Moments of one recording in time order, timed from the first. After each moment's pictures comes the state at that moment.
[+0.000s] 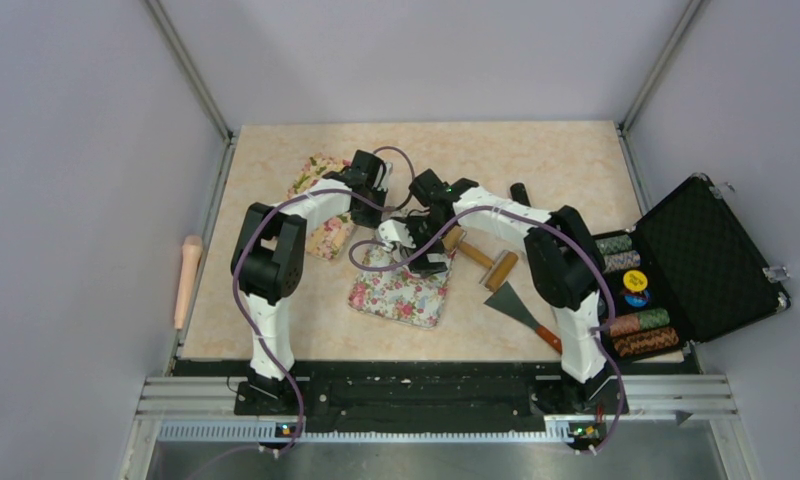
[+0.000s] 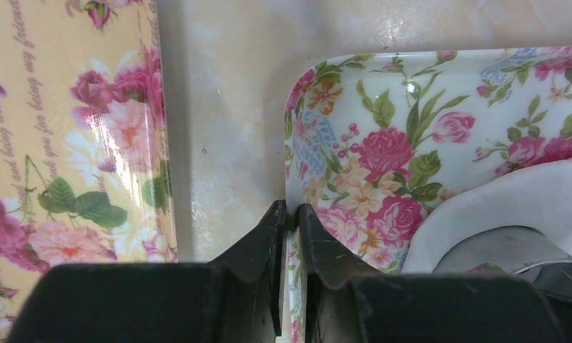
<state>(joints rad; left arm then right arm) -0.39 2.03 1.47 -0.51 0.04 -0.14 0.70 2.06 1.59 -0.81 -0.53 -1.20</state>
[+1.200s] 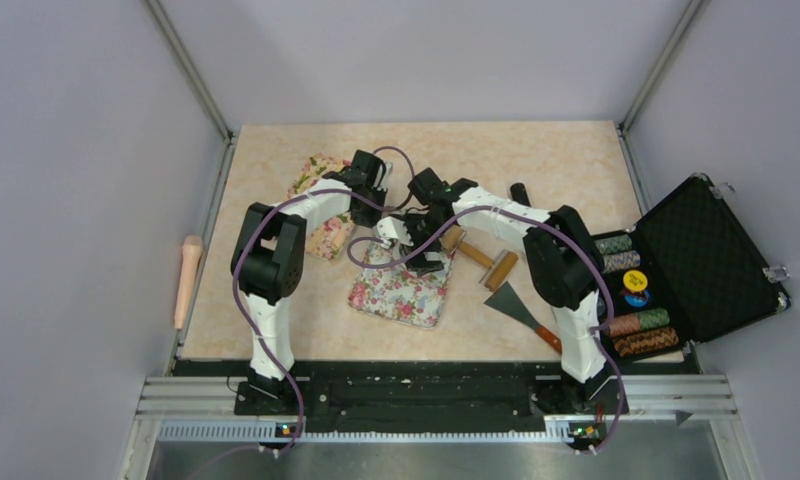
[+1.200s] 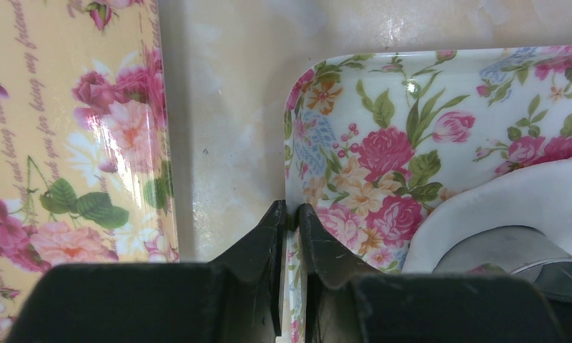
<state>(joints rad) -0.39 2.03 1.47 -0.51 0.04 -0.13 0.70 2.06 1.59 -0.76 -0.55 -1.17</state>
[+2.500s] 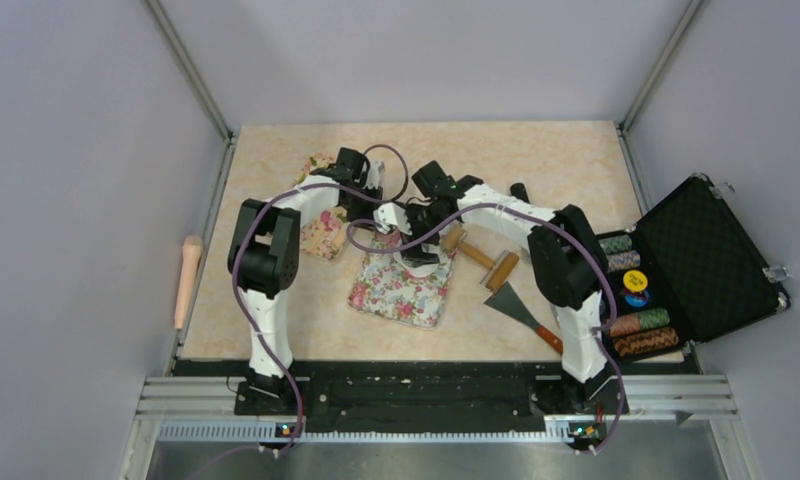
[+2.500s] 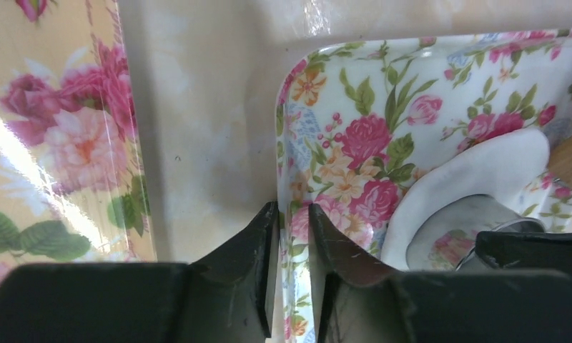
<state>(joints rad) -0.31 2.06 1.47 -0.52 0.29 -0.14 0.68 2.04 1.59 -0.67 -0.55 -1.05</state>
